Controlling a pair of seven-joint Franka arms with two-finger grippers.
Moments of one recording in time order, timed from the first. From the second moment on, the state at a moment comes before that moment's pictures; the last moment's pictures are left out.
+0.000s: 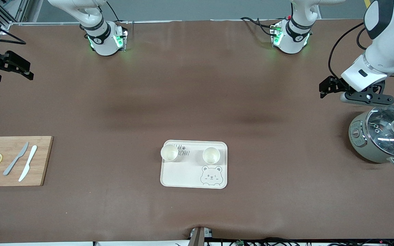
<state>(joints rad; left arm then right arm) -0.06 -0.13 -0.06 -1.97 0.02 1.85 0.06 0.01 -0.04 0.01 -1.50 0.01 1.43 -0.04</state>
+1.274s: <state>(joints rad) -0.05 -0.13 -0.08 -1.97 0.02 1.86 0.06 0.01 -0.04 0.01 -1.50 0.01 1.43 -0.04</state>
